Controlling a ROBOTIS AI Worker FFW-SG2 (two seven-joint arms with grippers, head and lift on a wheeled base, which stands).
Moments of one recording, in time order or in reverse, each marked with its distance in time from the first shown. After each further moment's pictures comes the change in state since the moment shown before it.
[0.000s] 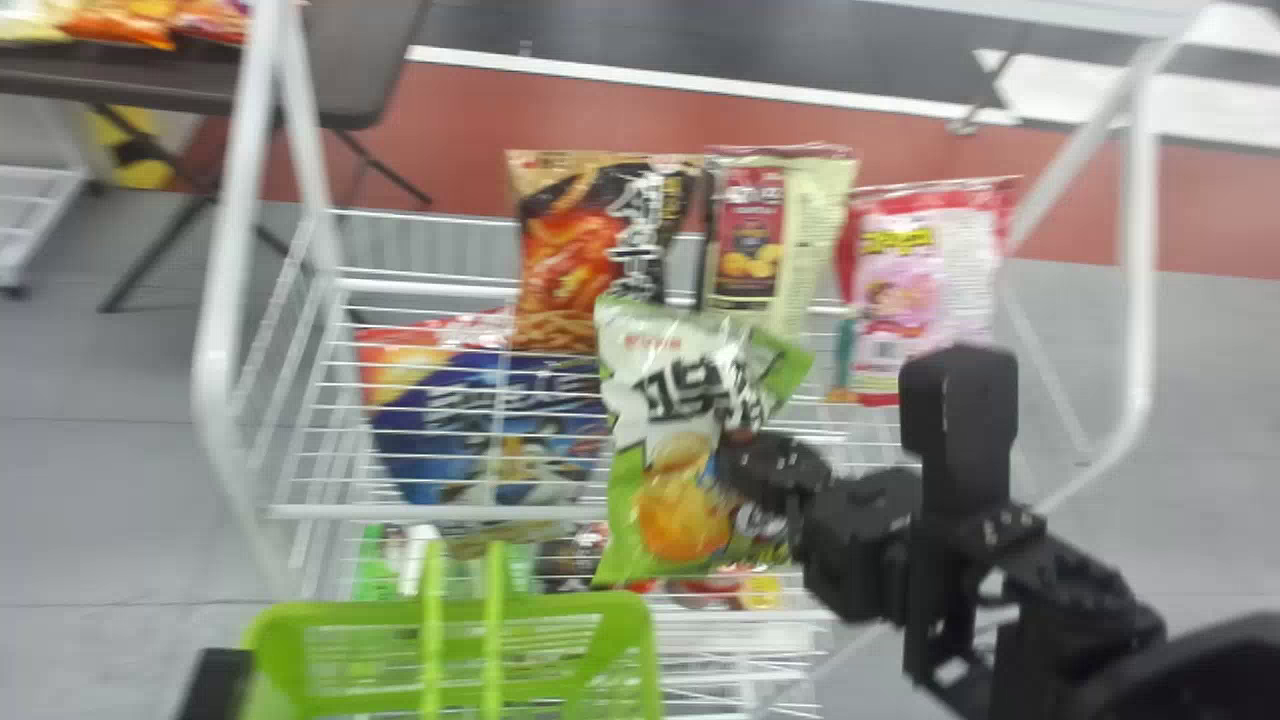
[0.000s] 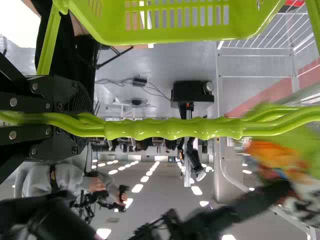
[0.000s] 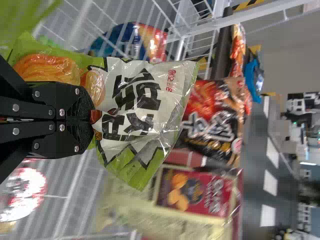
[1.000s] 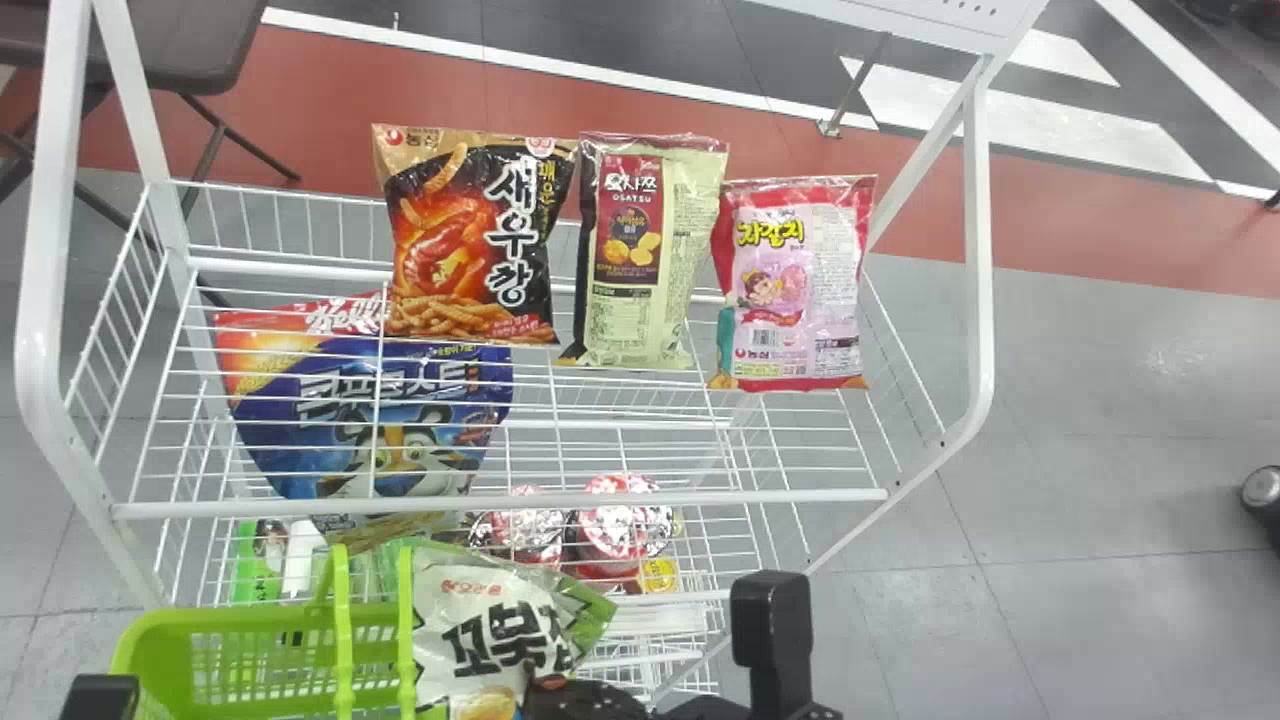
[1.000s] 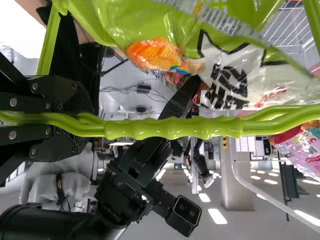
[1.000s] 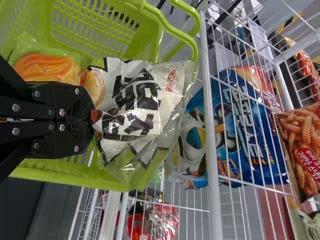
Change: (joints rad) left arm 0.042 -0.010 -0.044 -0.074 -0.022 0.006 0.040; right arm 0.166 0.069 0.029 0.290 -0.187 -0.128 0.098
